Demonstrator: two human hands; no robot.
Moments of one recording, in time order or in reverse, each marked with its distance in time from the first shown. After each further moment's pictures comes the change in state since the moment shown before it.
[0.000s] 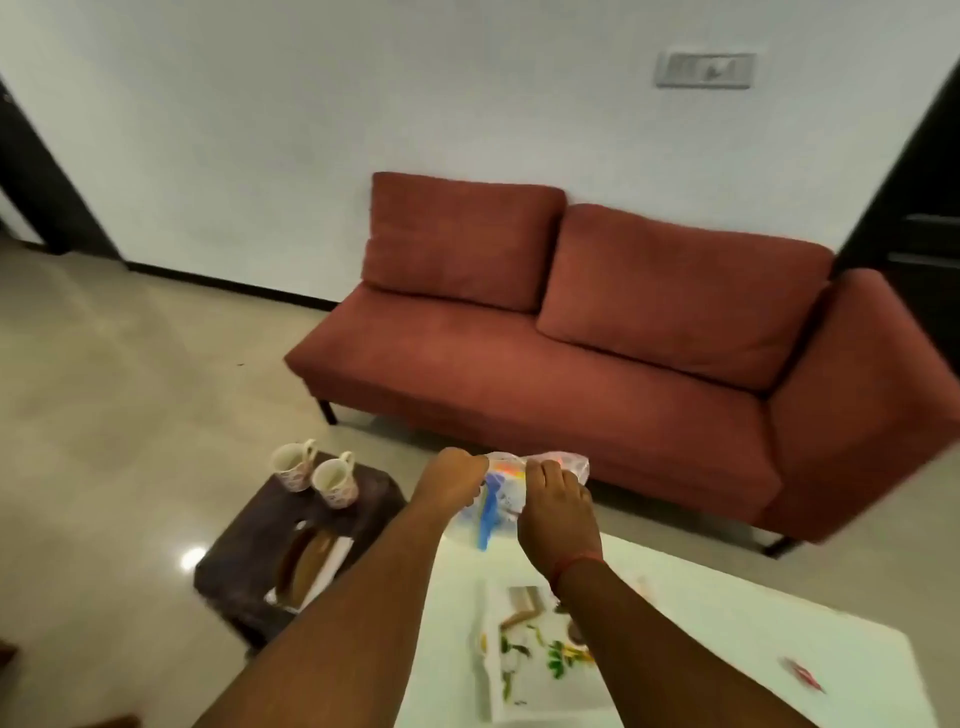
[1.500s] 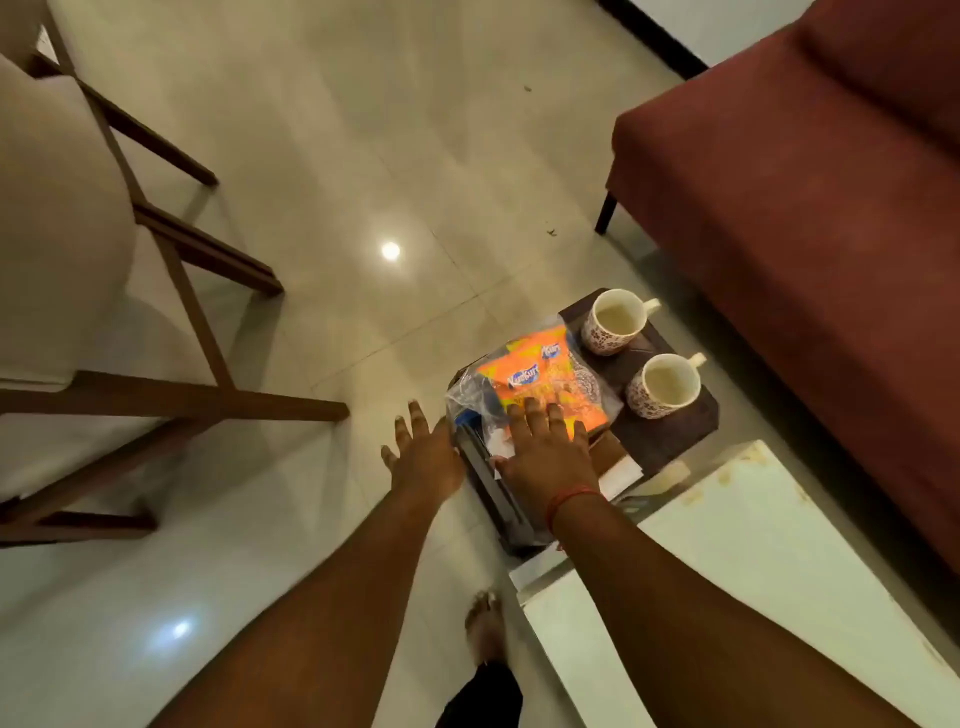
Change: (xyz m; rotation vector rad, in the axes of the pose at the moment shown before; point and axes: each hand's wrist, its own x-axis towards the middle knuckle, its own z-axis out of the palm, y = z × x) left_hand 0.156 -0.513 -0.223 0.244 0.182 -0.580; right_hand 0.089 -0.407 0.376 -0.212 -0.738 -0.631
